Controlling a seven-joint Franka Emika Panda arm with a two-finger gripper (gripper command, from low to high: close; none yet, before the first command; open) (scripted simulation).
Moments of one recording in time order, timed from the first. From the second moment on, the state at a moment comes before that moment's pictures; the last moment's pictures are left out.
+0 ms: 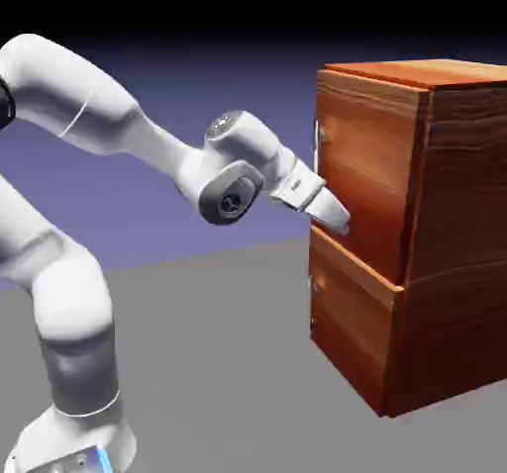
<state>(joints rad) -0.03 -0.61 0.06 -2.80 0.13 3.03 0.81</state>
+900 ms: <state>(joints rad) -0.43 -0.98 0.61 -2.69 1.30 2.95 1.59</state>
